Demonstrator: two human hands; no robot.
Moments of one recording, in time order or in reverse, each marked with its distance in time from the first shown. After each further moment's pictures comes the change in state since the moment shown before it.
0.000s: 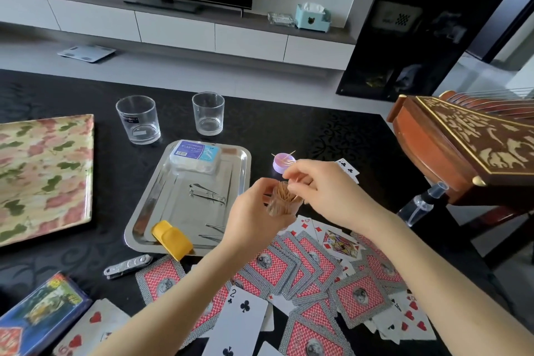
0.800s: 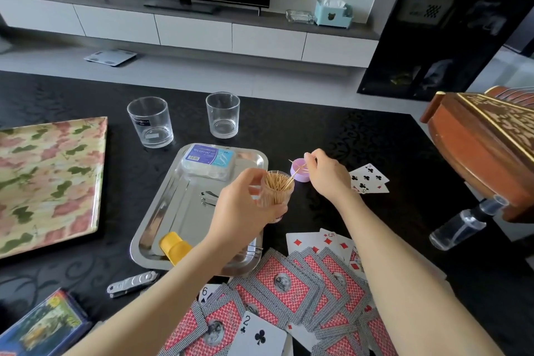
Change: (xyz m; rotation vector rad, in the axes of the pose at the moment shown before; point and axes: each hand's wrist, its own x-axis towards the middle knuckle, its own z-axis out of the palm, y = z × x) left_hand 0.031 -0.030 -0.028 -0.027 0.089 -0.046; right_hand 0.121 0.103 0.080 -0.139 0.117 0.447
